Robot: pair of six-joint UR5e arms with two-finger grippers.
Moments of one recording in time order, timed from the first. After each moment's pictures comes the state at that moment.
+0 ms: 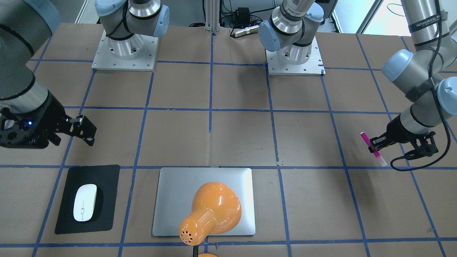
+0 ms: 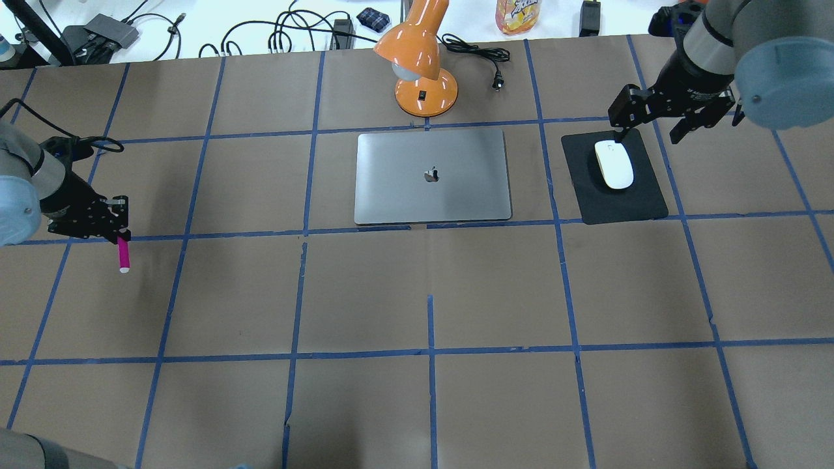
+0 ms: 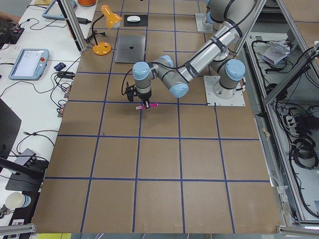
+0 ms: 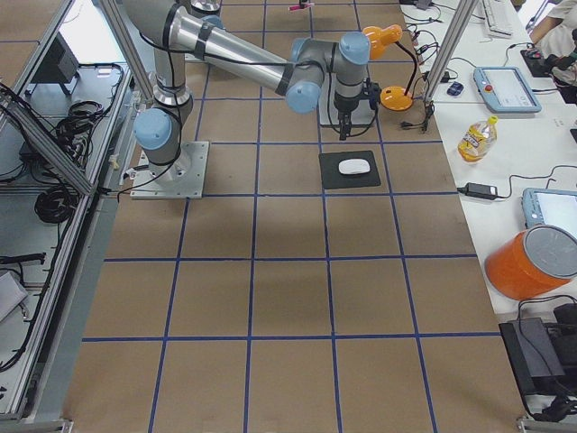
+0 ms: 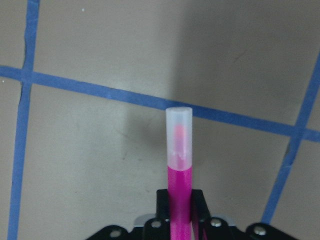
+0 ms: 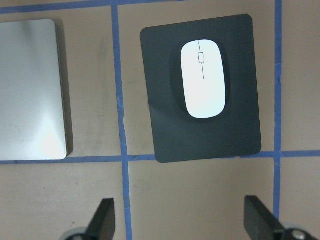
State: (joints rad) left arm -1.05 -1.84 -1.88 -1.02 1.57 0.21; right arm 1.39 -1.44 1.65 -1.81 -1.50 -0.14
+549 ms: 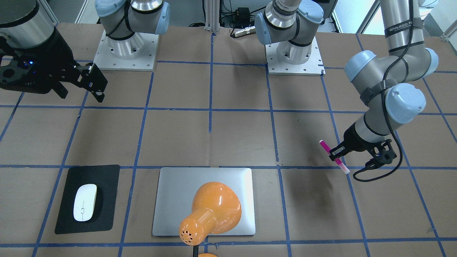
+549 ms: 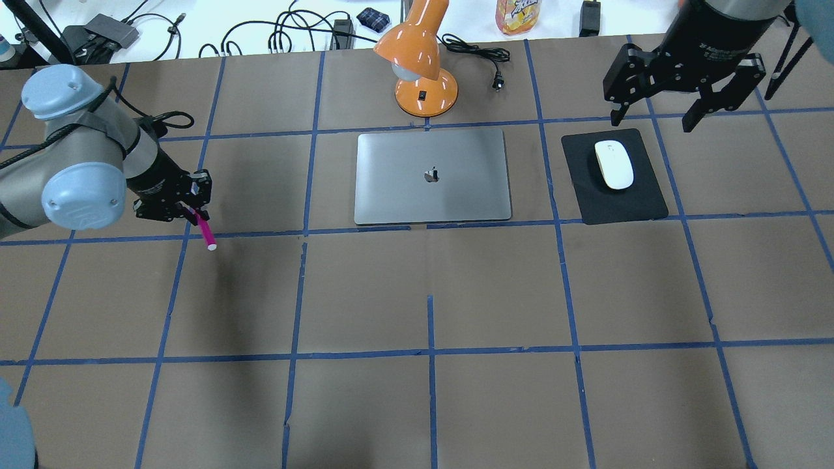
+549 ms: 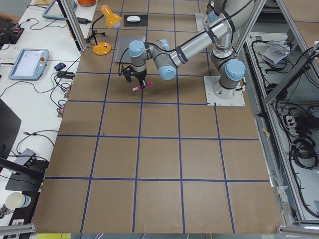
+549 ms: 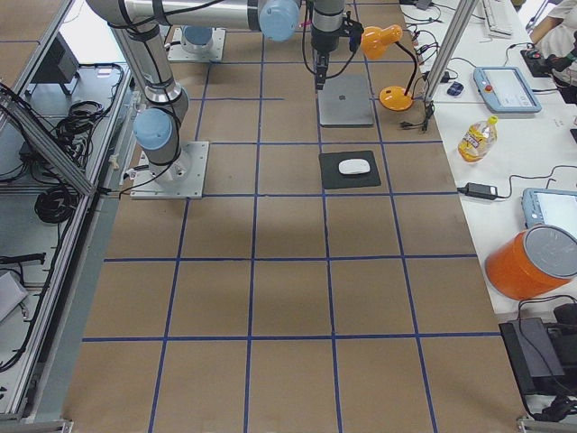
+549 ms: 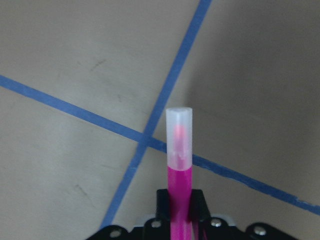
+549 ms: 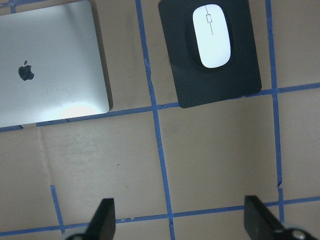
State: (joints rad) left arm -1.30 -1.85 -1.88 -1.02 1.53 -0.23; right arm 1.50 -1.53 1.48 -1.51 -1.54 0.06
